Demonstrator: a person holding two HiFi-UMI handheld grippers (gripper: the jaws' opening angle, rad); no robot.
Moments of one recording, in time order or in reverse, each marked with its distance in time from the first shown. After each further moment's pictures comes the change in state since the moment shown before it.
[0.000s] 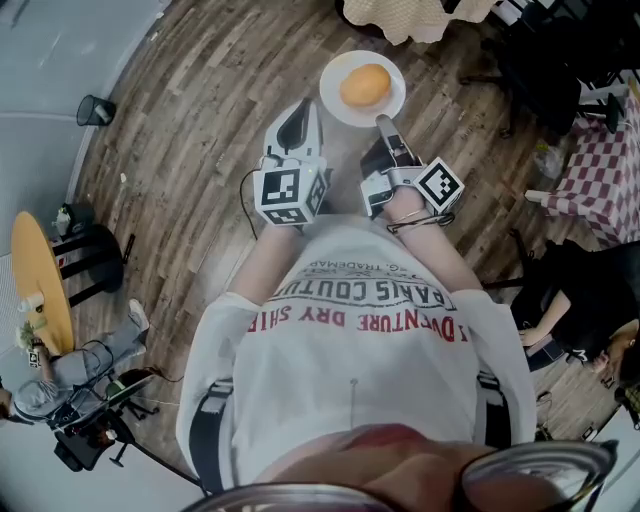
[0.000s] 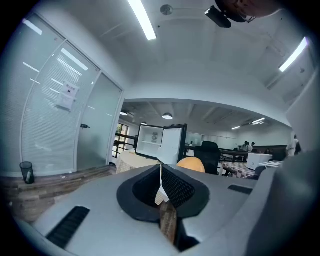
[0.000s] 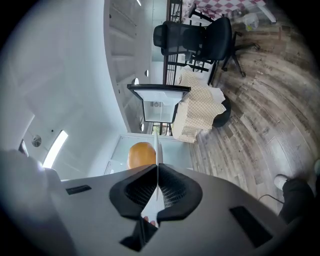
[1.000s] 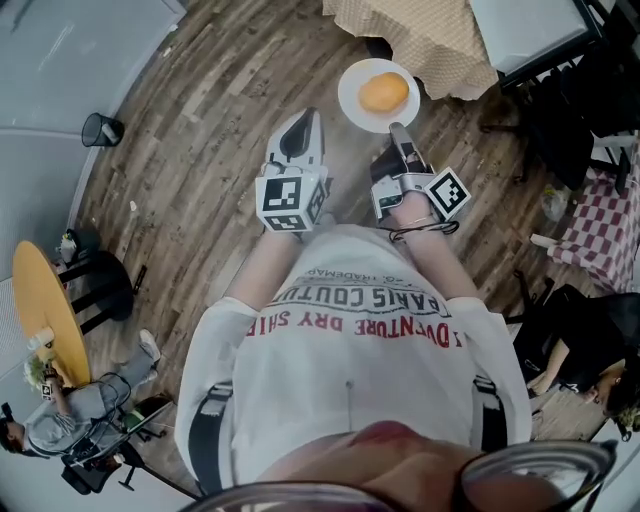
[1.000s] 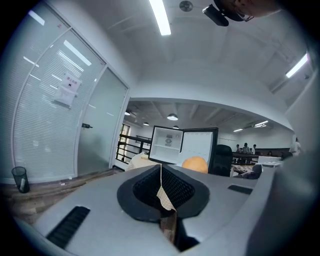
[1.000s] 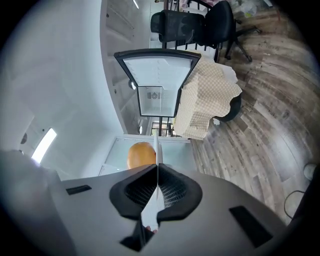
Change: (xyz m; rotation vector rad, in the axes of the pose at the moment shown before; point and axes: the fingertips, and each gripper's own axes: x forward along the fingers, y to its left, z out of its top) left arm 0.127 0.224 0.051 -0.021 -0.002 -0.010; right arm 0.249 0.006 -0.045 0.031 -0.050 -0.018
